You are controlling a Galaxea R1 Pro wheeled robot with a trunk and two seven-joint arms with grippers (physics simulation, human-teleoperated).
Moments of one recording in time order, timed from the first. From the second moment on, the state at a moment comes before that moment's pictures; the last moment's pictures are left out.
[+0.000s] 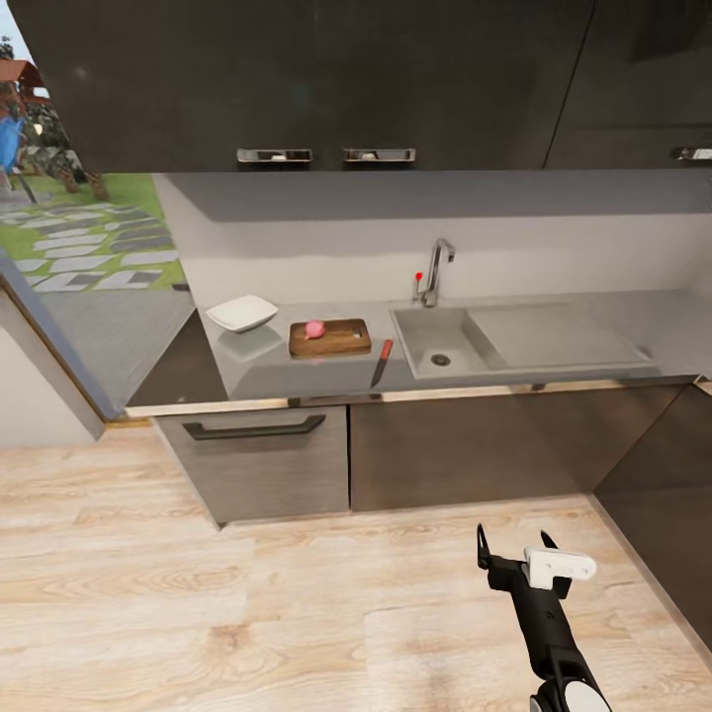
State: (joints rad) left arm 0.15 0.04 -0.29 -0.57 0.32 -0.60 0.25; right arm 0.05 0.06 0.00 -1.63 0.08 -0.01 -0.16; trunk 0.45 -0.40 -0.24
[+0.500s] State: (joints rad) left arm 0.15 0.04 -0.29 -0.57 0.32 -0.60 0.25; right arm 0.05 0.06 0.00 -1.63 0.08 -0.01 -0.16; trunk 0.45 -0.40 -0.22
